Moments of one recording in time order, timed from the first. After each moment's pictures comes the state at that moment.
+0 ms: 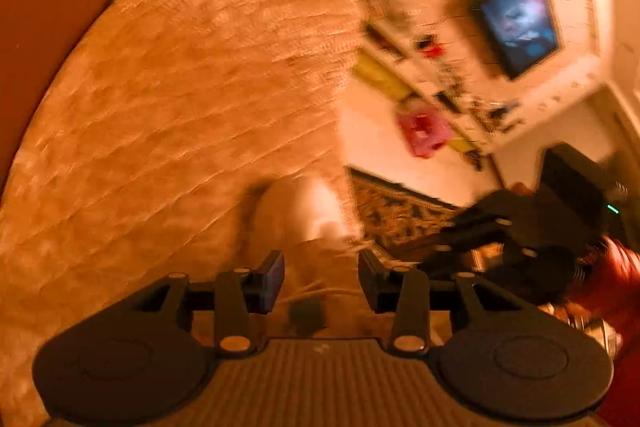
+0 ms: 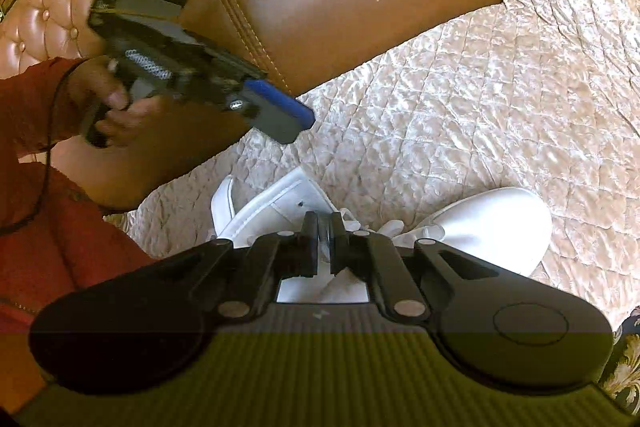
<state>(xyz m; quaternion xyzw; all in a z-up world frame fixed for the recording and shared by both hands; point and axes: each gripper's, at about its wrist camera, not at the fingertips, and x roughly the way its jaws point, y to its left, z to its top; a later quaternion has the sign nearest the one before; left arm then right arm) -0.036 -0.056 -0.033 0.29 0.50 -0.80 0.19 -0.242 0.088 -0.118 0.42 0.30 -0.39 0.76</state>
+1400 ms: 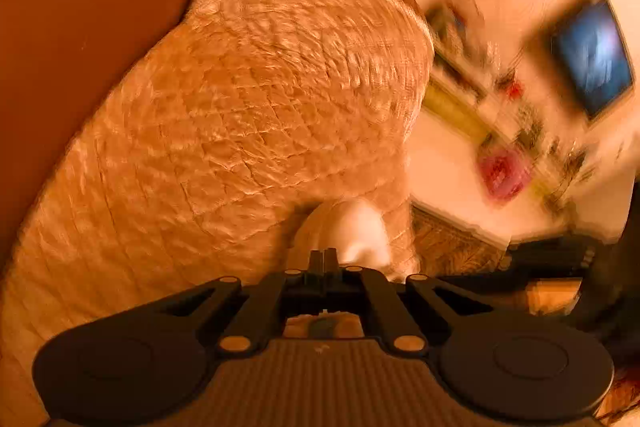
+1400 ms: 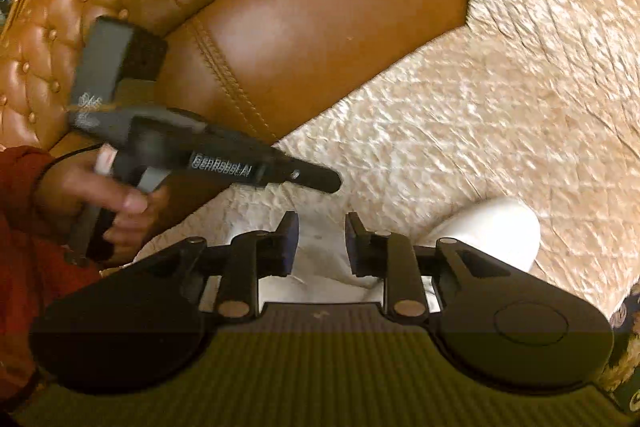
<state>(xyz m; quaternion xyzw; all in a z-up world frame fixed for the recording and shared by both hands) -0.061 -0.028 -0.025 0.25 0.51 -0.76 0.32 -0.237 0.103 -0.094 0.41 0.25 -0.46 0.74</state>
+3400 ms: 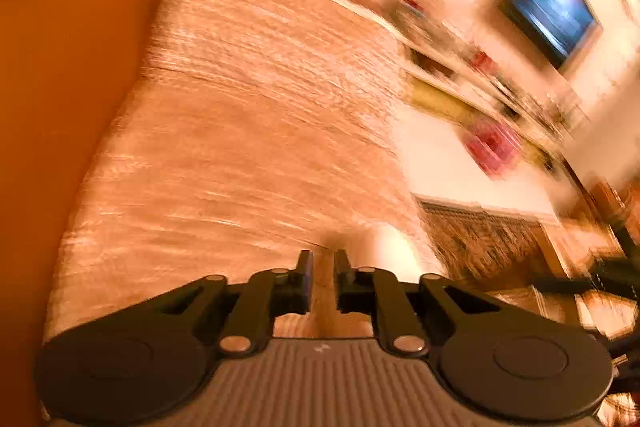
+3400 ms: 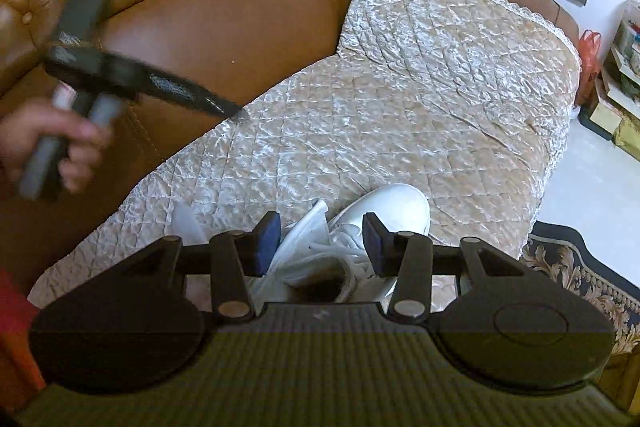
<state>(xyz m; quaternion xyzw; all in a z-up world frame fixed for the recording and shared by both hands) -0.092 -0.055 -0.018 0.32 0.35 -0.84 0.27 -0.200 0.165 -0.100 0.34 0.26 -0.67 0.61</state>
